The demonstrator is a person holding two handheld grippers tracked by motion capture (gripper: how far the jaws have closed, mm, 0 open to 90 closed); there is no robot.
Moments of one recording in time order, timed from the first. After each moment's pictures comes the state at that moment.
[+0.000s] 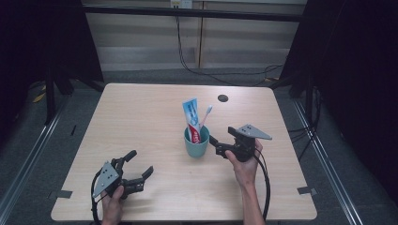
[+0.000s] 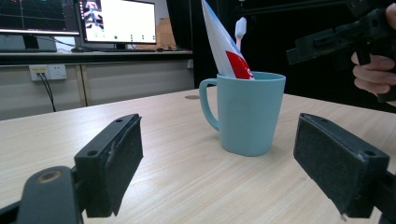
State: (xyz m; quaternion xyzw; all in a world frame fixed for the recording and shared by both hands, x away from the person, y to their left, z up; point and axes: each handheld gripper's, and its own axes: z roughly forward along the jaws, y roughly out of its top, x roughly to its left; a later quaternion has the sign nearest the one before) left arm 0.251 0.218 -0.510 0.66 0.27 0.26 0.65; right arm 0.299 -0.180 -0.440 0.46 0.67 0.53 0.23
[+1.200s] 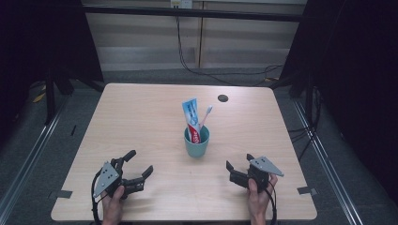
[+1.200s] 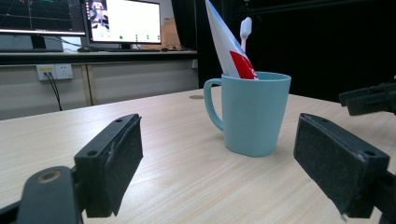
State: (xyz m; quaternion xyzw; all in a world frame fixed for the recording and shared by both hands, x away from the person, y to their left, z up) left arm 0.251 0.218 -0.510 0.66 0.27 0.27 0.64; right arm 0.231 -0.212 -0.504 0.52 0.65 0.47 0.29
